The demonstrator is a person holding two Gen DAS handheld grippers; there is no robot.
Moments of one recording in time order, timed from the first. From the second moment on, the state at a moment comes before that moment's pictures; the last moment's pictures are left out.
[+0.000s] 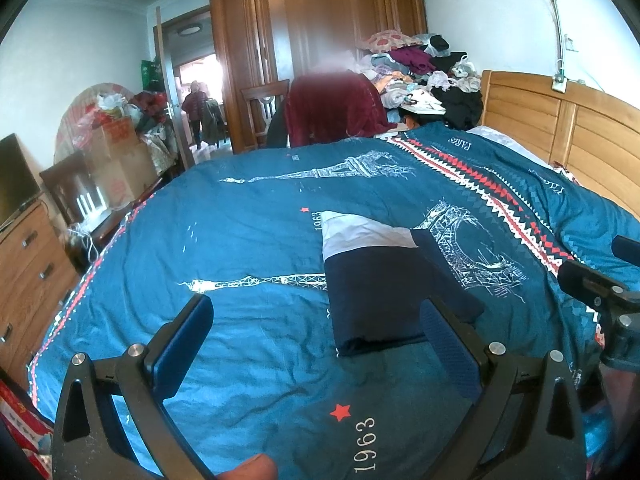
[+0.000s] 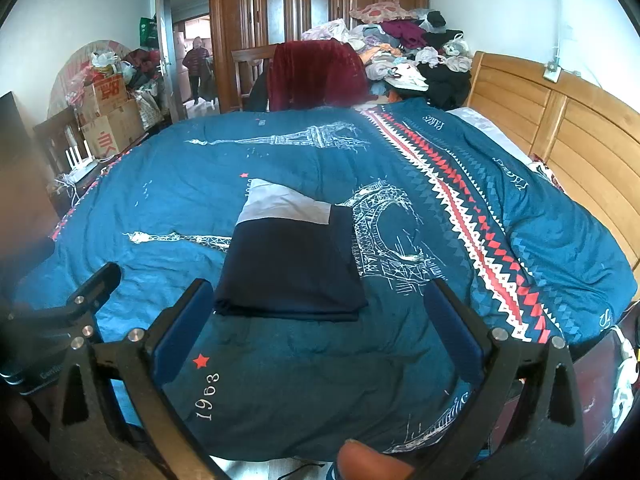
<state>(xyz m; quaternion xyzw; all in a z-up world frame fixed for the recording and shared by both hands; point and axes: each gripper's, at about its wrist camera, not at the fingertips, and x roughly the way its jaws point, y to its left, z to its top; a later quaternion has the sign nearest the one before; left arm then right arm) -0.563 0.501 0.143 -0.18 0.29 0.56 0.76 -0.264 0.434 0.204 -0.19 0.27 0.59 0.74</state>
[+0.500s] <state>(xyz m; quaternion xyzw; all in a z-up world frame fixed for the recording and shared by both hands) -0.566 0.502 0.145 -0.18 0.29 0.56 0.75 -0.266 0.442 0.208 -0.20 0.27 0.59 0.74</state>
